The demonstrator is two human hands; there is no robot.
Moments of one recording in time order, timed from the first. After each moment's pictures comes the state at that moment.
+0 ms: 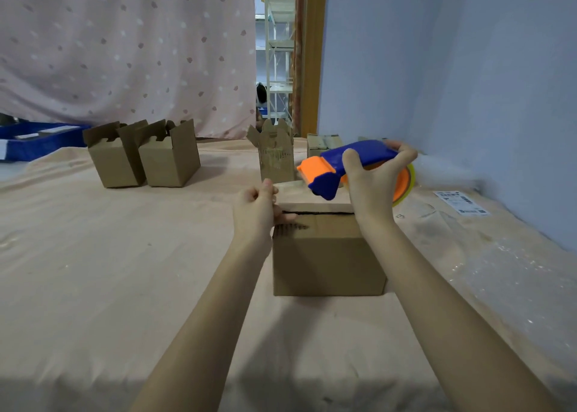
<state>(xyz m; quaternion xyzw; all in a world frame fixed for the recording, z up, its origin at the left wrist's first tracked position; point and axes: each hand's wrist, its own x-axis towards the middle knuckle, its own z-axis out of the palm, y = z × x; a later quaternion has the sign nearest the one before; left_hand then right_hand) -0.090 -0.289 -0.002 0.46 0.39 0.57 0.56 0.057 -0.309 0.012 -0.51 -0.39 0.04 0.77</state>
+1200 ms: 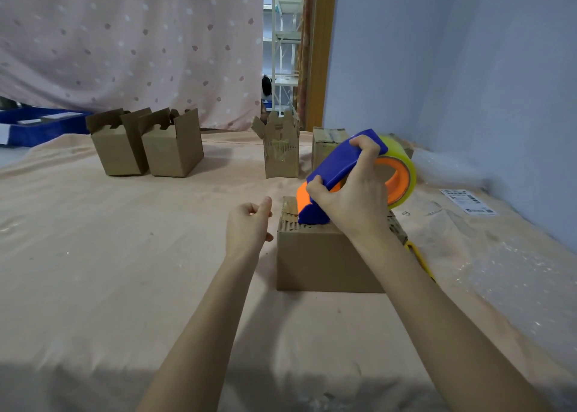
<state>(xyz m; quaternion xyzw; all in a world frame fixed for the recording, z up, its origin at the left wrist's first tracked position) -0.108 -0.262 -0.050 0.56 0.53 0.48 0.41 0.031 -0.327 -0.004 -0.61 -0.58 -0.17 0.51</state>
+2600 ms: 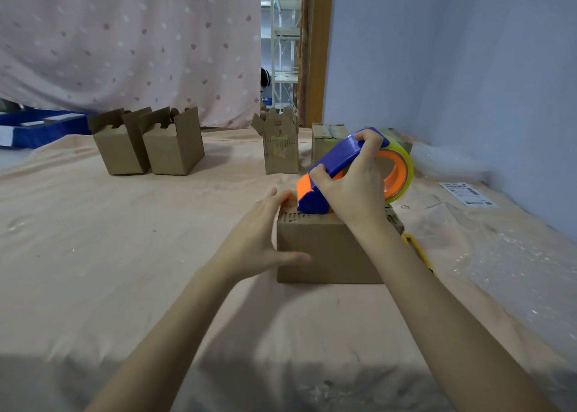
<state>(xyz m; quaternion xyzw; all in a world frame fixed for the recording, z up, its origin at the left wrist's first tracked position) -0.137 -0.286 -0.053 0.88 0.28 0.32 0.22 0.034 -0.322 -0.003 -0.63 -0.55 -0.09 0.55</state>
